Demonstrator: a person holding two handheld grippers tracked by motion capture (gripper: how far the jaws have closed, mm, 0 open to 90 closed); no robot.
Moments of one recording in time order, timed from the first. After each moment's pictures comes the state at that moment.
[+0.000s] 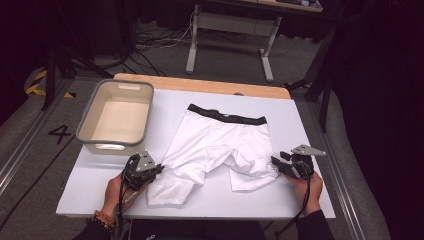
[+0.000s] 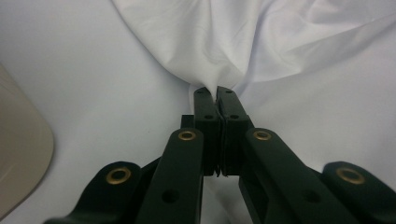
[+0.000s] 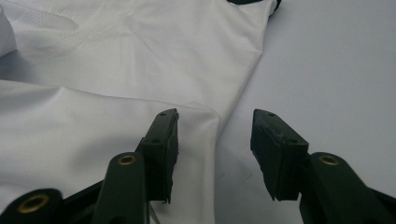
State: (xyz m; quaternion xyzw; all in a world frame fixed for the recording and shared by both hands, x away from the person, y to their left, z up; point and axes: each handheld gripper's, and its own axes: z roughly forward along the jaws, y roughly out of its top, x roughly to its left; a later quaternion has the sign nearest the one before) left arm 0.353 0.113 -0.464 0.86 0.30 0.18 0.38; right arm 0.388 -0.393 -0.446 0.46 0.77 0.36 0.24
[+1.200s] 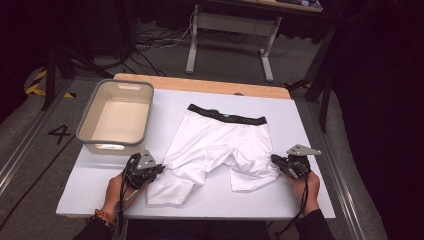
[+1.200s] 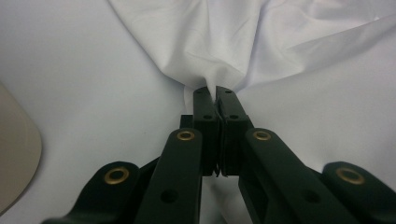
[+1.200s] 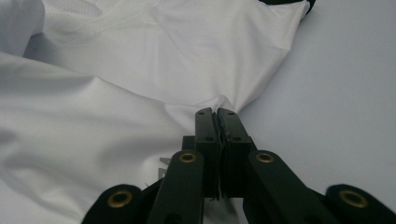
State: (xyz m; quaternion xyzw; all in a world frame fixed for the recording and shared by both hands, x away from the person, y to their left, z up) left arm 0.359 0.113 -0.466 0.86 0.31 0.16 0.38; right arm 0.390 -0.386 -0.448 0.42 0.80 0.35 0.24
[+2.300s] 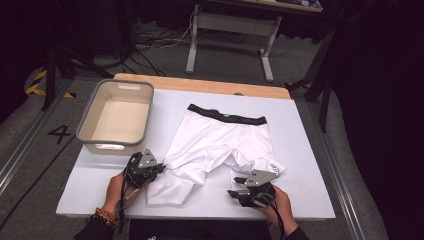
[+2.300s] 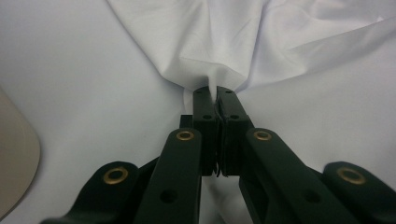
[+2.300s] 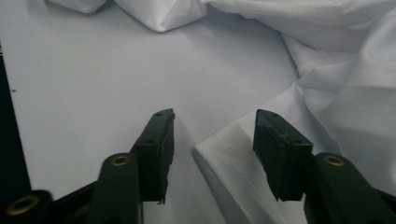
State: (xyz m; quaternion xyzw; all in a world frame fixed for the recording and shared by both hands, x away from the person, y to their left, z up) left arm 0.362 0.111 -0.465 0.86 0.30 0.15 0.37; right arm 0.323 -0.266 -0.455 0.23 0.89 0.36 0.15
